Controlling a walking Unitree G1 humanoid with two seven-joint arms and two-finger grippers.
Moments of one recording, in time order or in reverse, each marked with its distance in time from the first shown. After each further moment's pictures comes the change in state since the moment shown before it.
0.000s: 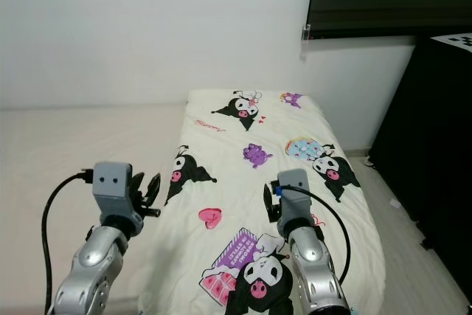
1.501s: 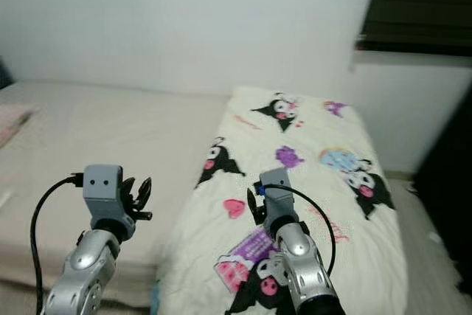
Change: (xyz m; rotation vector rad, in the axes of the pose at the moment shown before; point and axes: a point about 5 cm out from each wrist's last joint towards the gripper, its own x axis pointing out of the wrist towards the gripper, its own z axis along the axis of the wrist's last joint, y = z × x) left arm -0.004 0.012 0.002 -0.019 0.031 0.060; right arm 0.012 0.023 0.003 -0.012 0.015 0.142
